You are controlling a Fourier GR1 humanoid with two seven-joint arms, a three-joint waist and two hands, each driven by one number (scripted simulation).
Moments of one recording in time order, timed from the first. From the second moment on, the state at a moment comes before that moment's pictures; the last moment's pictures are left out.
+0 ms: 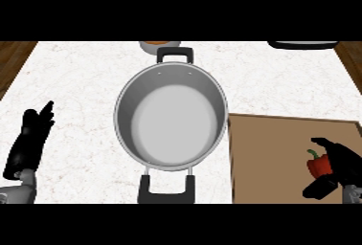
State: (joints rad) left arm -0.07 0.33 0.10 -1.48 -0.14 0.10 0.40; right arm 0.03 -0.39 0.01 -1.56 0.79 0.27 0.60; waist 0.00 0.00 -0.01
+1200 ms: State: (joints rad) left arm -0.11 0.31 0.15 -1.43 -0.17 0.06 0.38; right arm -0.03 -0.52 0.05 -1.56 0.94 0.16 0.16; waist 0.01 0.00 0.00
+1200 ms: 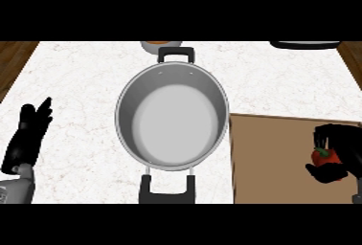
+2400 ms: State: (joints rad) left arm -0.09 0.30 0.16 -1.46 -0.18 0.05 0.39; right arm -0.38 -0.49 -0.10 -2.27 0.44 0.34 0.38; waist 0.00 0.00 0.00
